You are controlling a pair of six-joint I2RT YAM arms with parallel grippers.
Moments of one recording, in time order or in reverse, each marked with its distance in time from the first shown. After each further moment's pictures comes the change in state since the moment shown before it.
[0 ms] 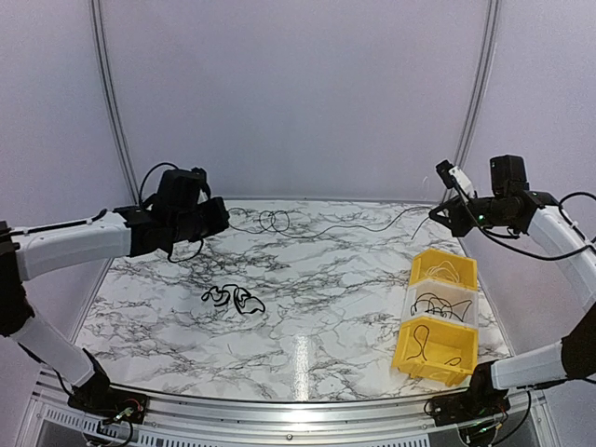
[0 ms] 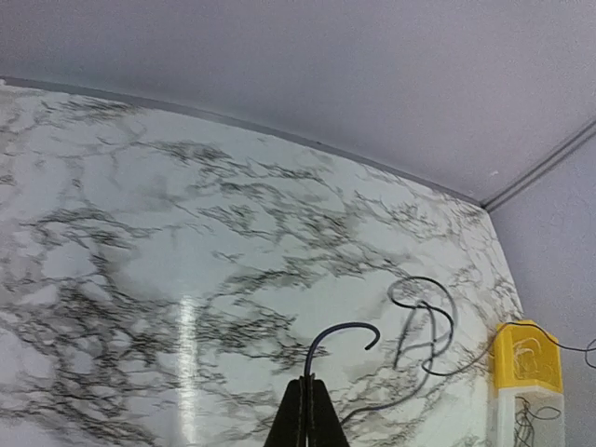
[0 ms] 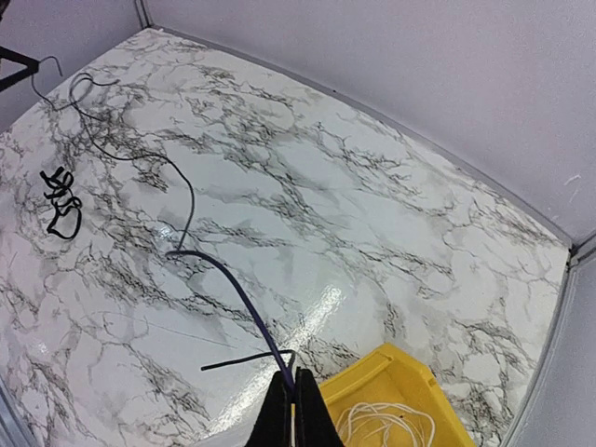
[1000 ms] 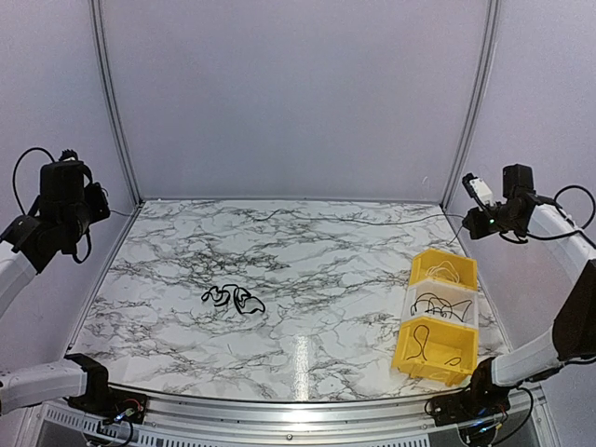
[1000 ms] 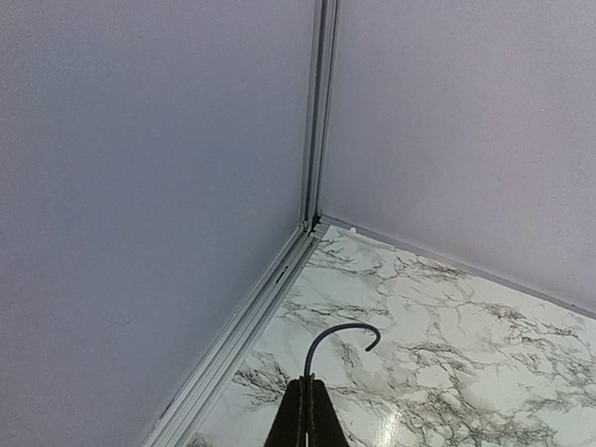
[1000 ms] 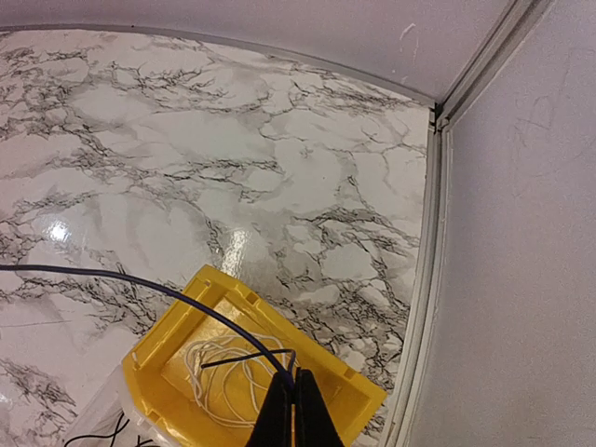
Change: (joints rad) left arm 0.395 -0.598 -0.099 -0.396 -0.438 0.372; right arm -0.189 0.097 -0.020 0.050 0.301 0.019
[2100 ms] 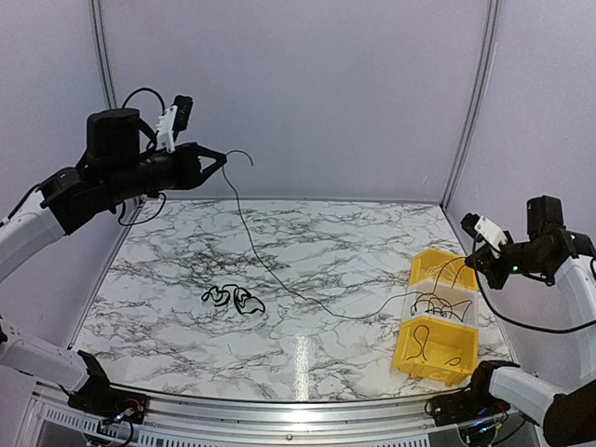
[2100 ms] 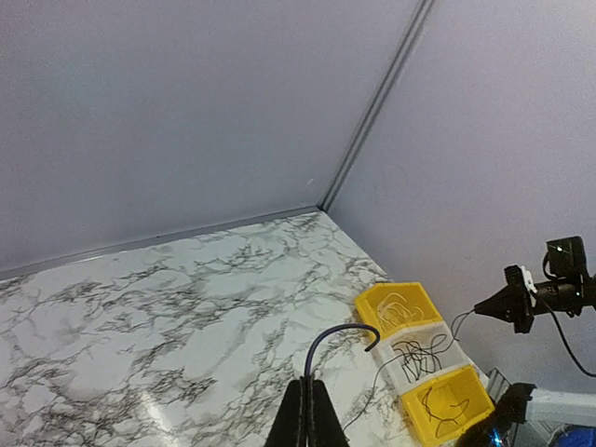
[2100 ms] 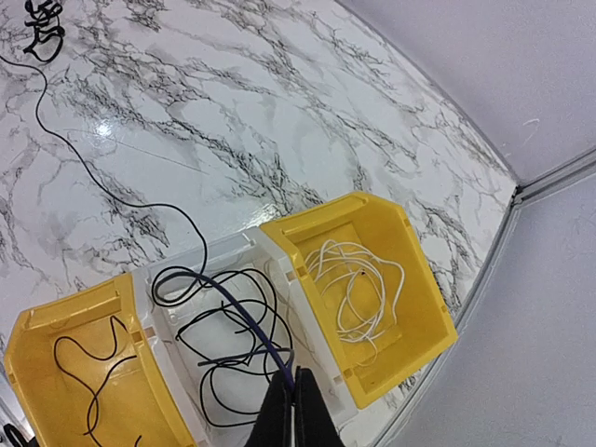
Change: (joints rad) left arm -0.416 0.290 0.338 0.154 0.725 -0.050; right arm -0.034 -0.442 -0.165 -0.394 -0.225 -0.513
